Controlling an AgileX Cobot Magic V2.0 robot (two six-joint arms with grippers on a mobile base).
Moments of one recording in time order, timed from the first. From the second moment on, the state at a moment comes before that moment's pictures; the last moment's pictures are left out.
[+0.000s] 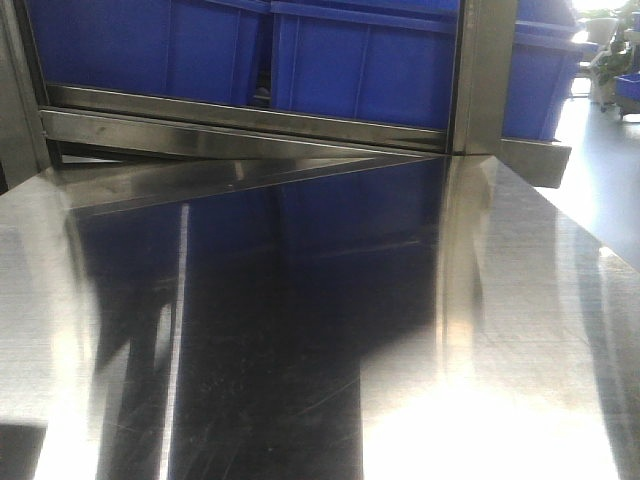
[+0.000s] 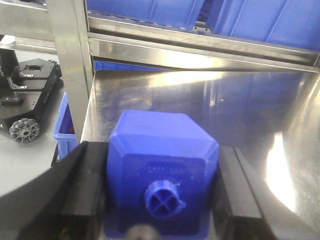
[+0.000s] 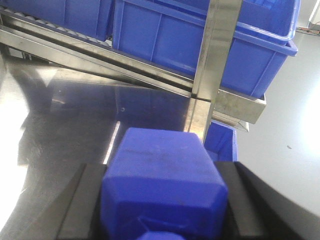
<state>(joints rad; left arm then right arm) -0.12 0.69 -0.49 -0.05 0.18 -0.01 0.39 0.41 -0.47 -0.32 0.33 0.26</state>
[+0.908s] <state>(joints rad) -0.12 0.68 -0.49 -0.05 0.18 -0.01 0.39 0.41 -0.46 -0.32 0.33 0.26</state>
